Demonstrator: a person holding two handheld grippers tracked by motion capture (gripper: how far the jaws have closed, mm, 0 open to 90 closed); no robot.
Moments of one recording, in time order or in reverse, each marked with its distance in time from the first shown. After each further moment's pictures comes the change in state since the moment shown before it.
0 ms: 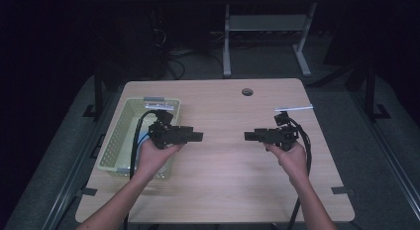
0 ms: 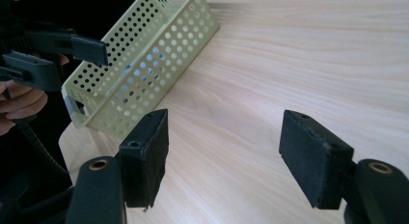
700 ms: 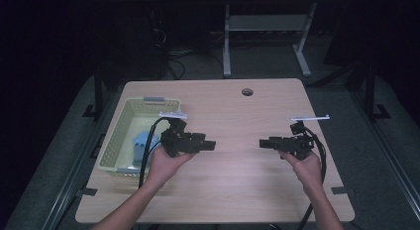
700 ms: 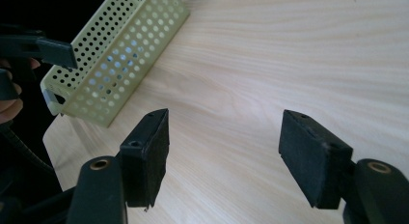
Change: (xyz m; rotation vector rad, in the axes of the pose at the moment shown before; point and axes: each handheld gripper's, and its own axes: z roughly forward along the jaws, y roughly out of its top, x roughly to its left) left arm -0.023 -0.012 0.025 0.020 -0.044 0.041; right arm -0.030 -0.030 -0.025 -0.007 -0.042 0.061
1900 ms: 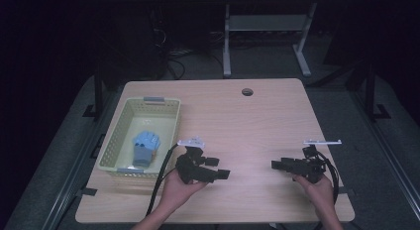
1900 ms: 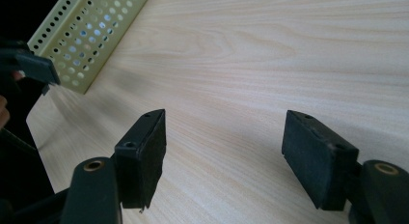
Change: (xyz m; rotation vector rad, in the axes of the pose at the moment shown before) left arm -0.030 -0.056 0.041 0.061 -0.061 0.051; right arm -0.034 -0.066 -0.014 0.003 -0.016 0.059
